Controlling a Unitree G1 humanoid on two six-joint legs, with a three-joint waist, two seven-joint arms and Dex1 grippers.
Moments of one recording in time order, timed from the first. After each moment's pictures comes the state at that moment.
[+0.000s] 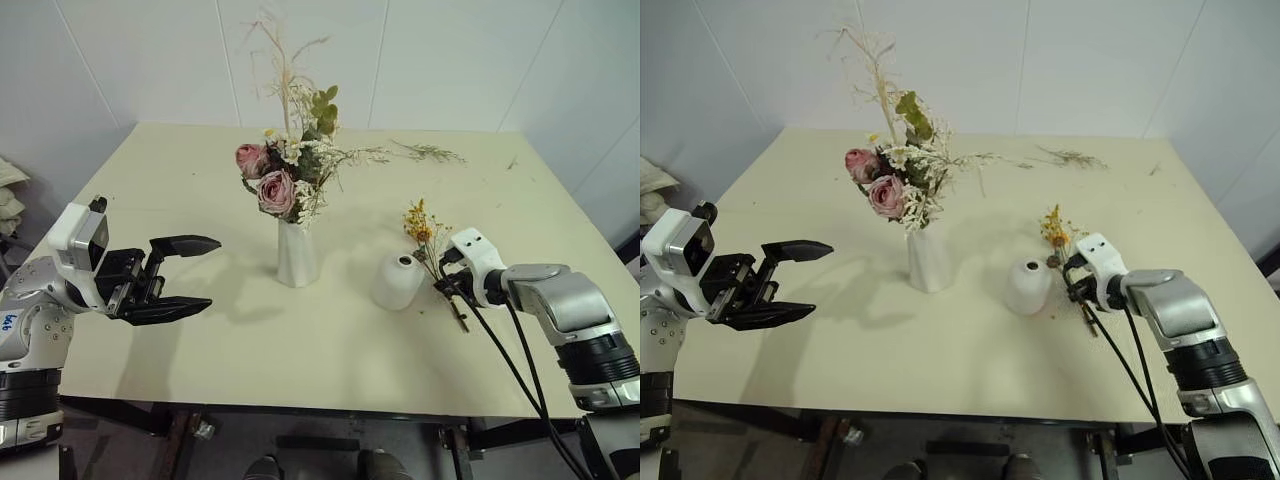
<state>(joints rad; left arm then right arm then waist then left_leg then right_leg) -0.46 0.82 0.31 0.08 -0.82 0.37 -1.50 -0.66 -0.74 0.09 0.07 0.23 1.02 0.62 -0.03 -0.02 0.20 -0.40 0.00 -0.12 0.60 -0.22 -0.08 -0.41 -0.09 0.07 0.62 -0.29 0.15</state>
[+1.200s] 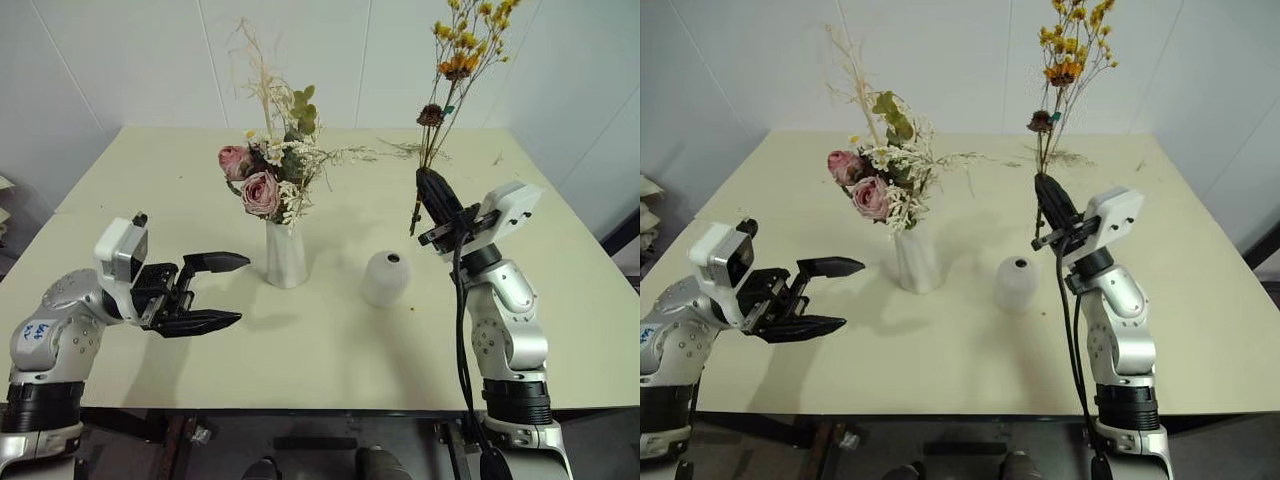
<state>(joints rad) -0.34 0.75 0.29 -0.11 -0.85 0.45 -1.33 -0.51 -0.21 -0.13 -0.13 0.38 -0.04 0.47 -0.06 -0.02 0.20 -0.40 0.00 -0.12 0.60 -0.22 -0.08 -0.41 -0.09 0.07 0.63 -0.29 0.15</state>
